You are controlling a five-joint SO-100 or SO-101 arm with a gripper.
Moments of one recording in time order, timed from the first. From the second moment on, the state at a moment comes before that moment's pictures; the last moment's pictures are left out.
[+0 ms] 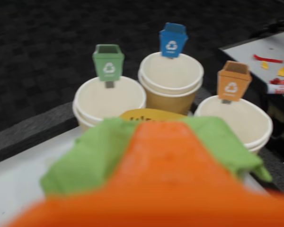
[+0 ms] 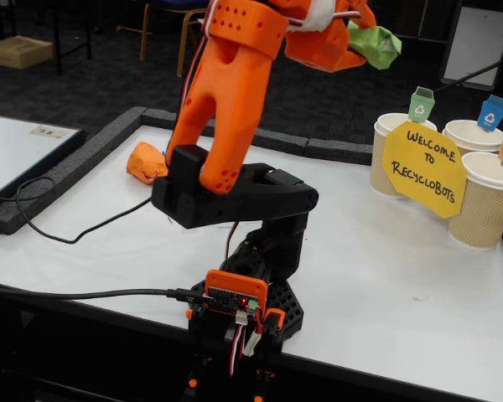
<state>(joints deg) 29.8 165.5 101.2 93.8 -2.2</state>
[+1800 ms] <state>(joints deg) 24.6 79.8 73.4 62.1 -2.2</state>
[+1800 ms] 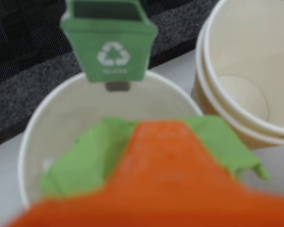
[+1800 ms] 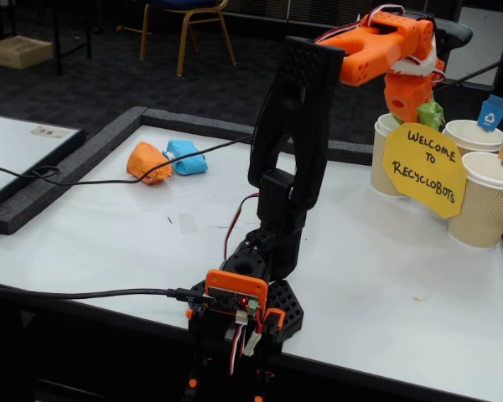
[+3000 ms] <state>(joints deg) 23.6 80.6 67.6 69.2 -2.2</state>
